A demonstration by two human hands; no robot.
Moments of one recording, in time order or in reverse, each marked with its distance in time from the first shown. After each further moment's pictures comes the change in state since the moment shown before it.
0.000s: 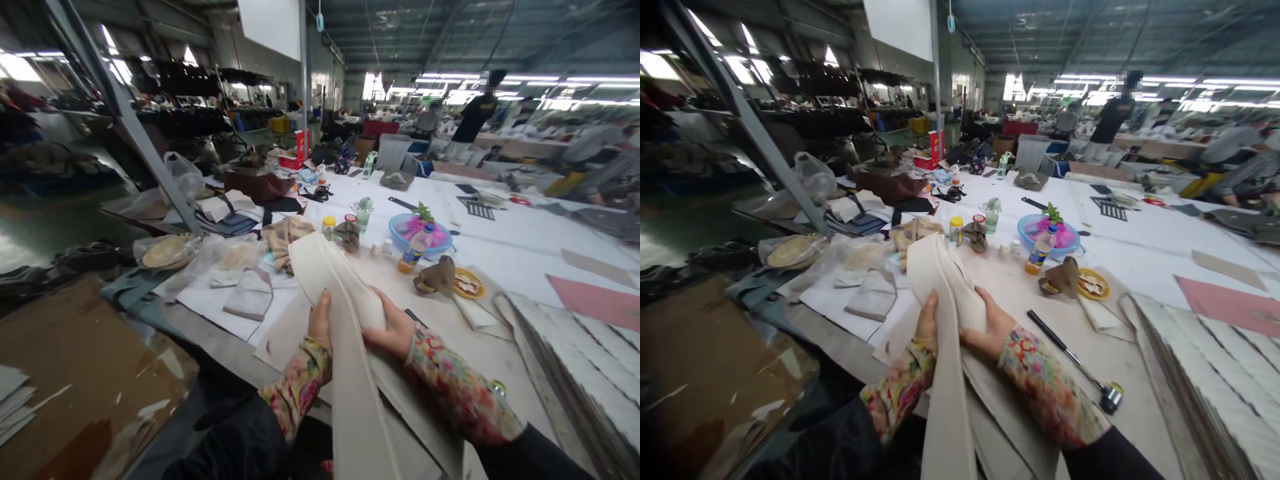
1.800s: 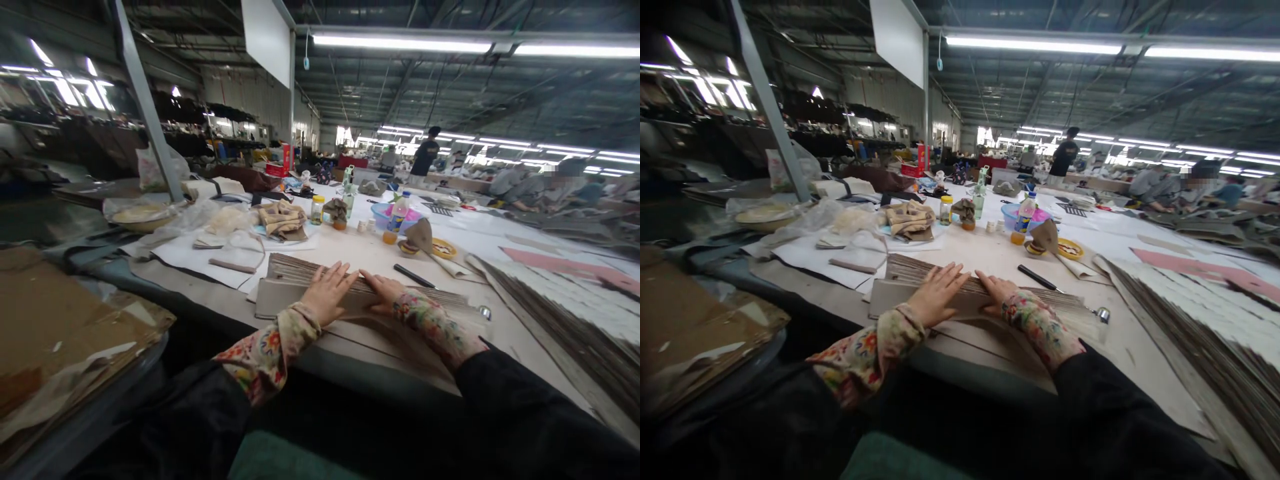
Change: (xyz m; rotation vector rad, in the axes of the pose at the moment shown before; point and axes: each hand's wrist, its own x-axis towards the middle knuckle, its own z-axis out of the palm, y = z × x) left_hand -0.040 -0.047 -0.156 1.826 -0.884 0.986; right_hand -0.065 0.142 0.119 -0.899 -0.095 -0.137
